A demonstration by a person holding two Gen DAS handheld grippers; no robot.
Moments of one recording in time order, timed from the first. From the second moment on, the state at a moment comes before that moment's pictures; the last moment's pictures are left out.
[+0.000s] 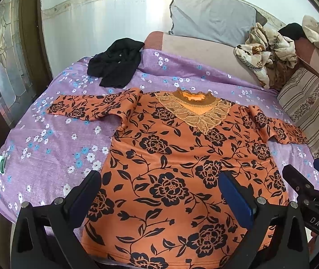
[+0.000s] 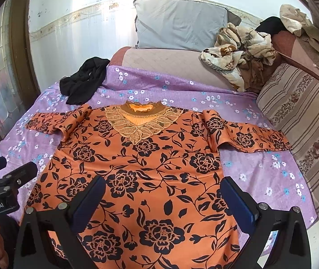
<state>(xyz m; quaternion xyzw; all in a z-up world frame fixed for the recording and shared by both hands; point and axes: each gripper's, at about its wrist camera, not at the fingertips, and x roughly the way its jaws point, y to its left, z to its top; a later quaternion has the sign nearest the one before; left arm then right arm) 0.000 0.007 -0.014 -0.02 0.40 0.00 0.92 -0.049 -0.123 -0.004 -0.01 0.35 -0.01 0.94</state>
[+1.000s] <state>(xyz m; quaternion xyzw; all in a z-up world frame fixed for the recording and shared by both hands) 0.003 0.008 -0.018 -0.02 0.40 0.01 0.92 -0.044 -0.123 -0.006 0.00 0.35 0.00 0.94</state>
